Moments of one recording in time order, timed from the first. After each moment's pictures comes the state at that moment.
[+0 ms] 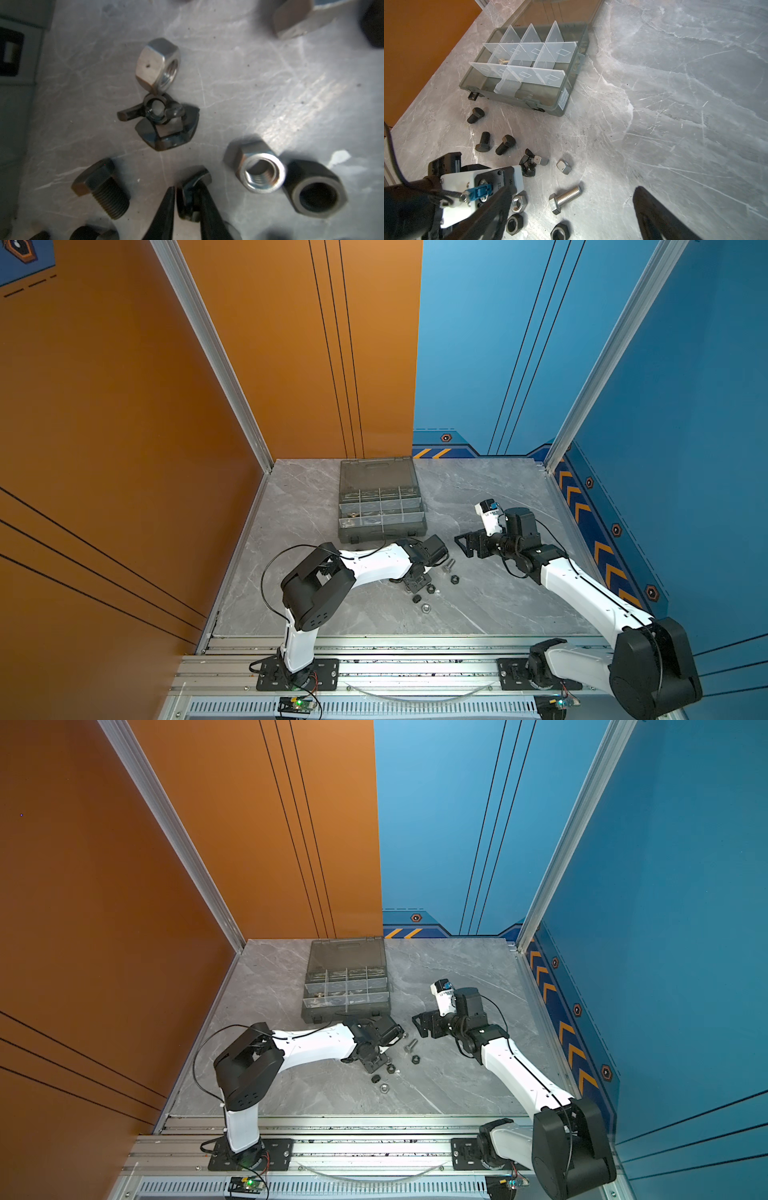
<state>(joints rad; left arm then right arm) -0.94 1.92 1.25 -0.65 -0.23 0.00 0.26 1.22 0.73 -0.21 -0.35 0.11</state>
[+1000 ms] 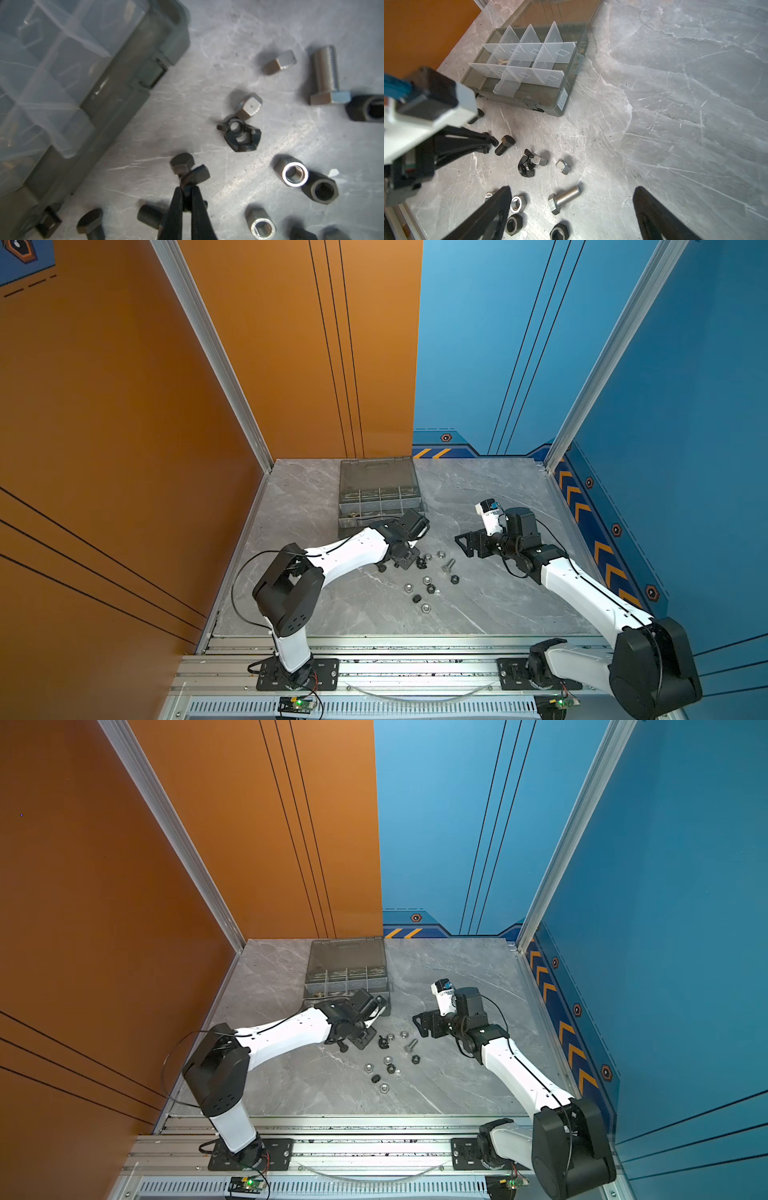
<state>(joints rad) -0.76 1.75 1.26 -0.62 -0.17 -0.04 0.26 1.22 0.73 -0.21 -0.35 0.11</state>
